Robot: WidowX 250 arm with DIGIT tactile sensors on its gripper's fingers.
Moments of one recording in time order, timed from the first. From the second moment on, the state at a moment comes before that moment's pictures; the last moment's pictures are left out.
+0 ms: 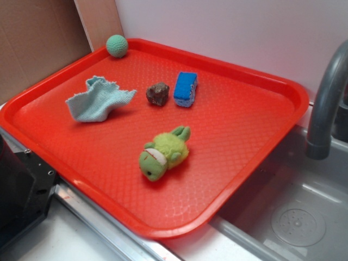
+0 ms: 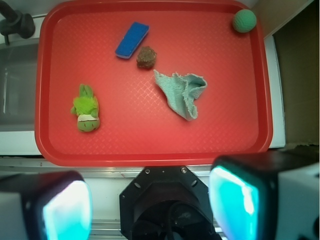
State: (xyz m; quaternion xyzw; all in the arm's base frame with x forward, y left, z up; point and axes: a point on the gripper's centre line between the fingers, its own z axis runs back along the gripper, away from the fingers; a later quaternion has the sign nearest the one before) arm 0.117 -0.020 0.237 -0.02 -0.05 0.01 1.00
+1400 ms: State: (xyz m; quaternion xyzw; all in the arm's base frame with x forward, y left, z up) arm 0.150 -0.080 0.139 -0.15 -0.07 0.19 0.97
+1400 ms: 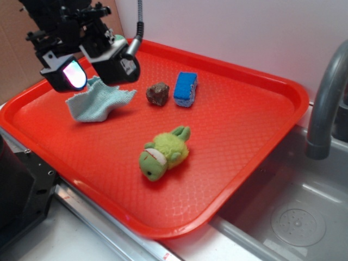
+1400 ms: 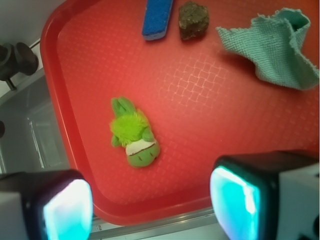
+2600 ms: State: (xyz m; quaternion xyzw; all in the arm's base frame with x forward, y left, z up) arm 0.197 -0.136 0.019 -0.01 0.07 0.02 1.00
